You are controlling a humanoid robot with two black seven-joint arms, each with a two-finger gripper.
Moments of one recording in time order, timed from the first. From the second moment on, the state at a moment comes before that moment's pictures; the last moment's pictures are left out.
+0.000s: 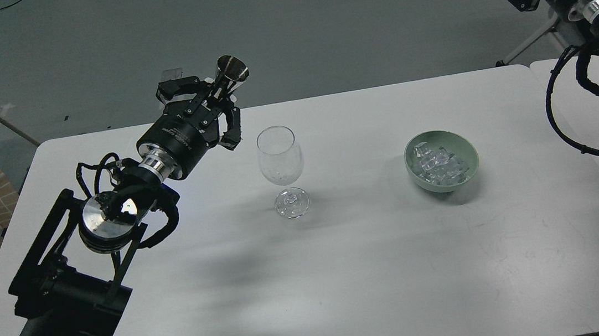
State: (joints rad) left arm -0.41 0.20 -1.21 -1.48 0.06 0.11 0.21; right arm 0.89 -0.34 1.28 0.56 -0.56 0.46 0.14
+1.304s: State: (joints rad) left arm -0.38 0.22 -1.13 -1.41 0.46 -0.08 0.18; right arm 0.89 -0.35 1.28 0.59 -0.56 0.46 0.13
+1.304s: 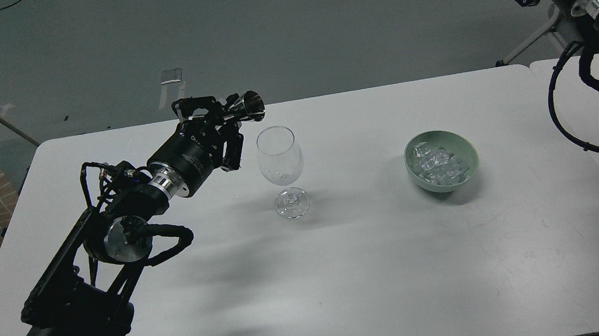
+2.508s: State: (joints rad) left arm -0.39 0.22 -1.14 -1.39 0.84 -0.19 0.16; right arm 0.85 -0.37 1.33 0.65 -0.54 0.47 0.13
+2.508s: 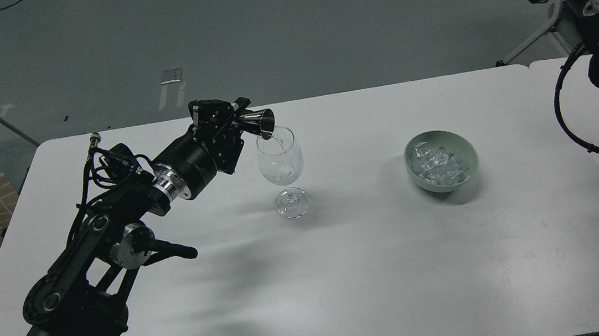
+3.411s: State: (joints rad) left arm -0.46 0.30 -1.13 -1.46 1.12 -0.19 0.16; right arm 0.84 -0.40 1.34 0.65 -0.51 0.47 0.13
